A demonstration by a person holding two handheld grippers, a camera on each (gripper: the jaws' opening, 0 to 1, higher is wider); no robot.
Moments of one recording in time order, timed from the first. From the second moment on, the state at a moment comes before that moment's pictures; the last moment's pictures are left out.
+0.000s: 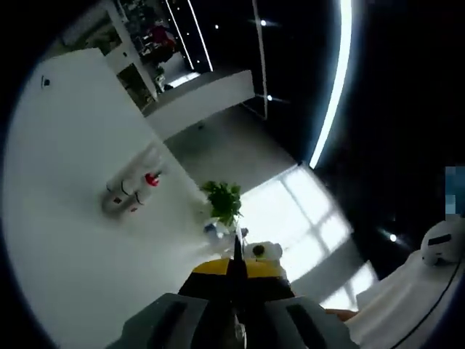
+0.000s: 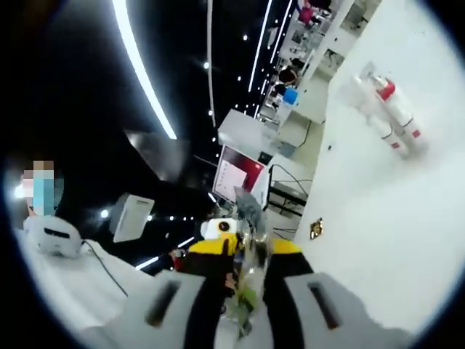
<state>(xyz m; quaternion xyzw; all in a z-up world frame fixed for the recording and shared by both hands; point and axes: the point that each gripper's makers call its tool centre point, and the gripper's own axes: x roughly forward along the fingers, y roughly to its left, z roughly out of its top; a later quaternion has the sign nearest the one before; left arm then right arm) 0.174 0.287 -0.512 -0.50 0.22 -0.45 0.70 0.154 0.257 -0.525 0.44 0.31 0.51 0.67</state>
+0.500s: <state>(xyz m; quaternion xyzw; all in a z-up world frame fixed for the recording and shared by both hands) 0.171 0.290 -0.518 -0.53 0.23 -0.45 0.69 0.135 0.265 -0.532 0.44 0.34 0.52 0.65</state>
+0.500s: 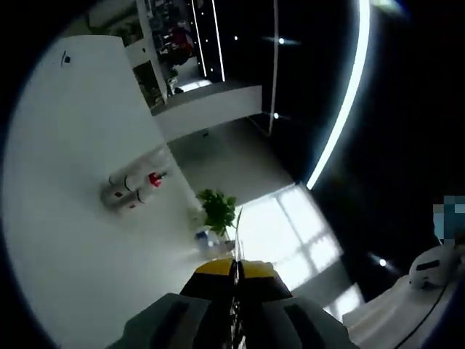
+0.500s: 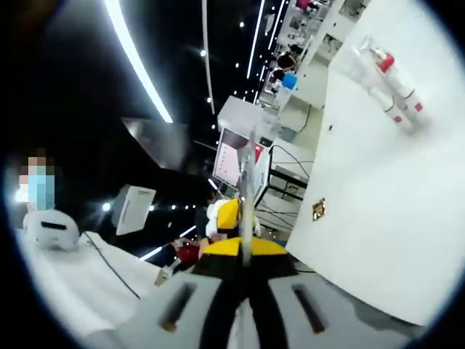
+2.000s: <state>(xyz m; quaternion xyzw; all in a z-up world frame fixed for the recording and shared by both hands) 0.158 0.290 -0.529 -0.50 0.24 -0.46 0.69 0.148 0.269 -0.532 0.45 0.33 0.52 0.64</state>
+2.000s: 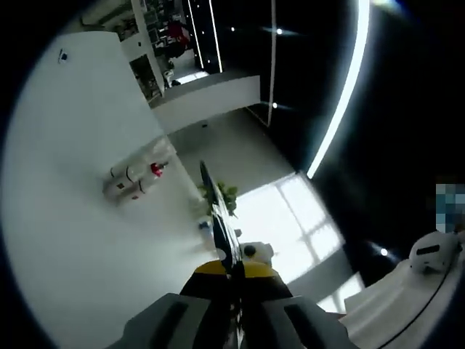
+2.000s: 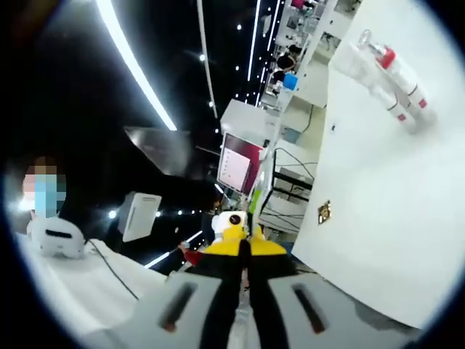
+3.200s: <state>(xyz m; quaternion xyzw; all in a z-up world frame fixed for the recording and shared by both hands) 0.189 0.324 -0.583 -0.49 0.29 -0.39 0.73 0.257 0.284 -0.562 0.47 0.31 0.43 0.71</state>
